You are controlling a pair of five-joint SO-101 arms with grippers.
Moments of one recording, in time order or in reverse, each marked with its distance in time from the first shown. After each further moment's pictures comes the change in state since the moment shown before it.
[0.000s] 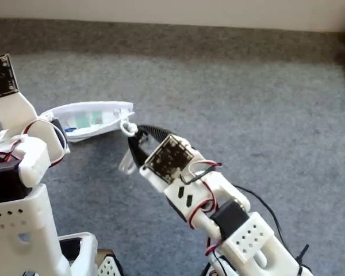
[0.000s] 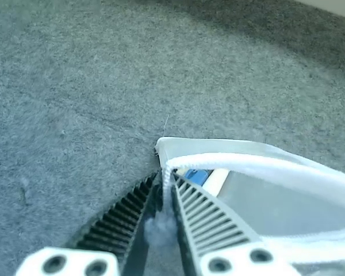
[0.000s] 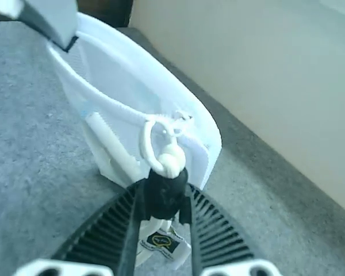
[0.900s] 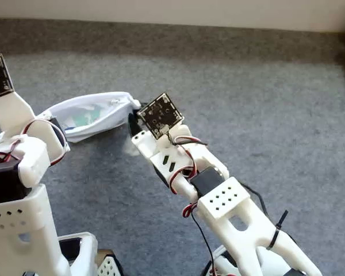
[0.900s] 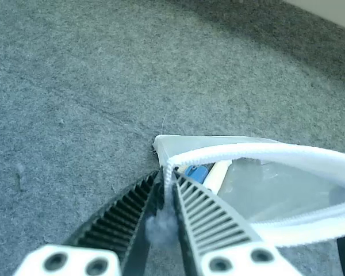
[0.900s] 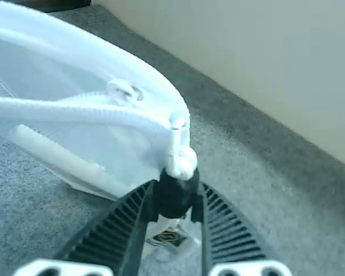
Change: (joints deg) left arm -0.2 0.0 0.0 0.2 4.1; right arm 5.4 27.8 -9.9 -15.8 -6.2
